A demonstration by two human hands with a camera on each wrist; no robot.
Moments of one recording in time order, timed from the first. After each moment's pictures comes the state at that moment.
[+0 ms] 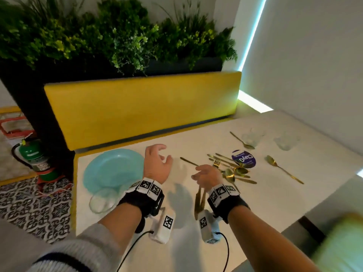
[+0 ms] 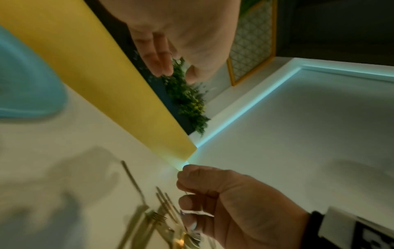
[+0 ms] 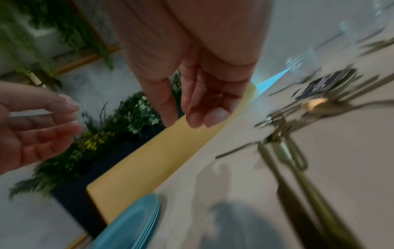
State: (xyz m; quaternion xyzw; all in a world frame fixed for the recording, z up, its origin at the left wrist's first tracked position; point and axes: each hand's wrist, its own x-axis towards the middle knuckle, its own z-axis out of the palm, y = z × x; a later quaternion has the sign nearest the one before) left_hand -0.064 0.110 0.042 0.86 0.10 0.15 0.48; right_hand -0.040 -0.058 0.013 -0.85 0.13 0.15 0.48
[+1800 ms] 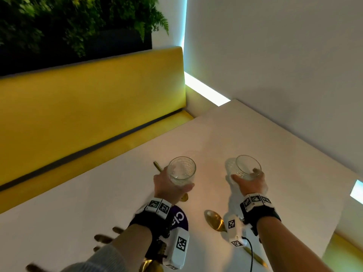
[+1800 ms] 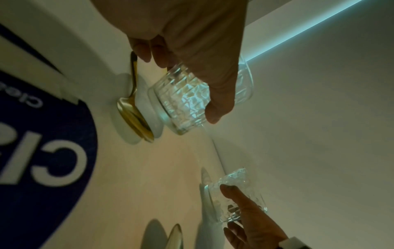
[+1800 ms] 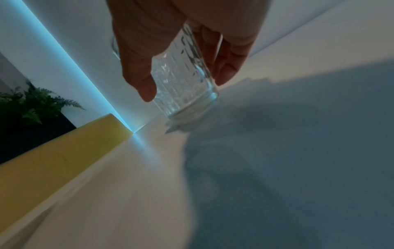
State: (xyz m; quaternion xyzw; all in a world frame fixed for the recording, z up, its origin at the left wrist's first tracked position) left_hand 0.290 -0.277 -0.075 0.88 0.09 -0.09 0.47; right_hand 0.276 -0.512 -0.086 -0.78 0.43 -0.08 0.45
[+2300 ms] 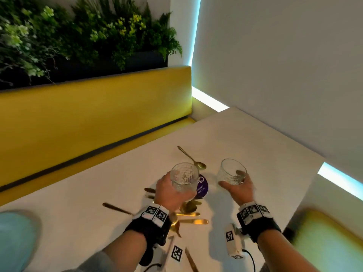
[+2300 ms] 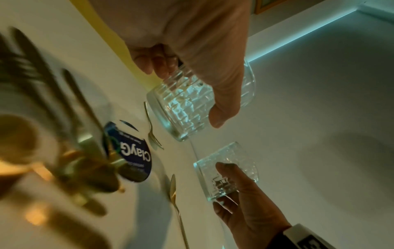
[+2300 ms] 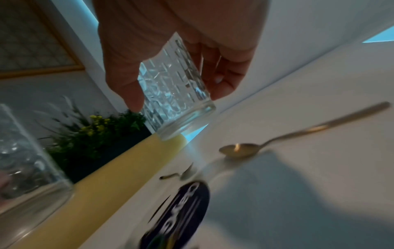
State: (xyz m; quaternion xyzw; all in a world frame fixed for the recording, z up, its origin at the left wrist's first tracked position) left_hand 0.115 -0.150 -0.010 0.84 0.02 -0.09 0.54; right_hand 0.110 -0.370 -0.033 -0.80 0.32 -0.10 0.49
